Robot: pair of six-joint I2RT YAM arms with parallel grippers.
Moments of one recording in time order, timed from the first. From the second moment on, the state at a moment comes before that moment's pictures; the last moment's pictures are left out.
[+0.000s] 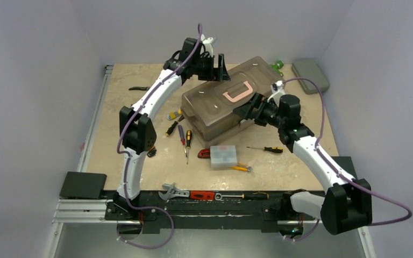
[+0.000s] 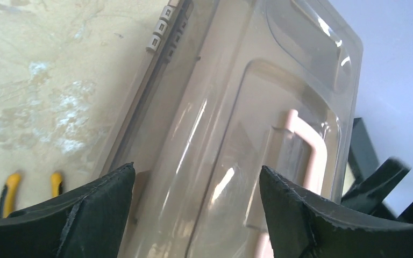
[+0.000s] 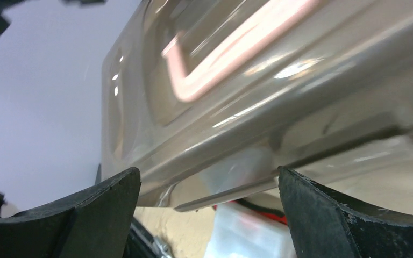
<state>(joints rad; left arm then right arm) -0.47 2.25 2.26 -0.57 0.45 -0.41 0.29 1.20 0.82 0.00 -0.44 0.72</state>
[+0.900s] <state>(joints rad) -0.38 2.26 2.19 -0.56 0.61 -0.39 0.02 1.58 0.27 1.20 -0.65 1.19</state>
